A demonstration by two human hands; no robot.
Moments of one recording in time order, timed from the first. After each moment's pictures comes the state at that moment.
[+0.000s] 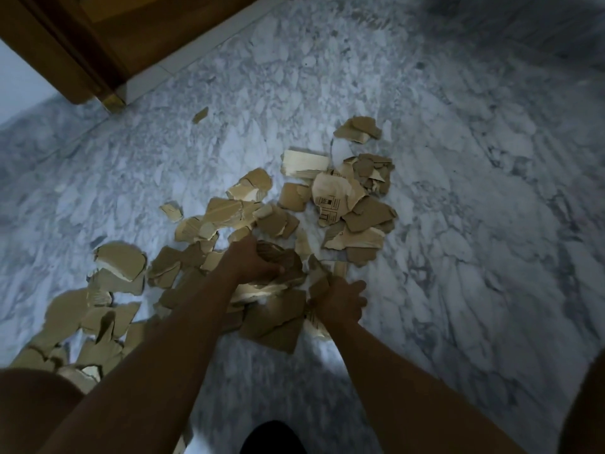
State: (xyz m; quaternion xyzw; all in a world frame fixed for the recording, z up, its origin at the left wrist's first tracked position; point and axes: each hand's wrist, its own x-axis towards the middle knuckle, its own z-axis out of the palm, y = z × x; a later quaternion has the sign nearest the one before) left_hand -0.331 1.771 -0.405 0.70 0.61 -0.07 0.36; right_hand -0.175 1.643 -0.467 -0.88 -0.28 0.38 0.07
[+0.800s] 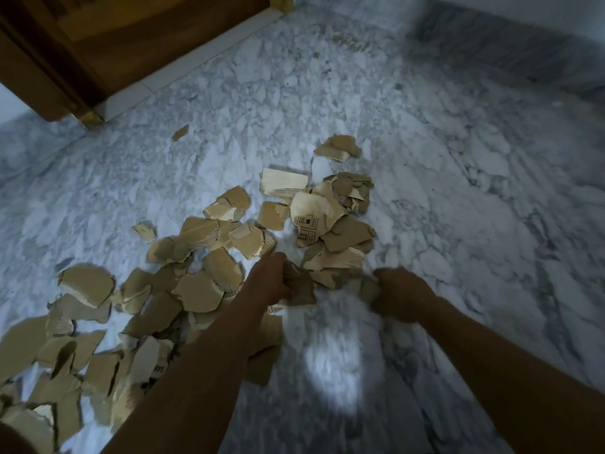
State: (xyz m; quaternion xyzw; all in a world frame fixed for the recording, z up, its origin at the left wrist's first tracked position) left_hand -0.241 1.758 -0.442 0.80 0.54 -0.05 0.26; right_hand 0.013 1.647 -0.429 -0.73 -0.60 0.32 -0.07
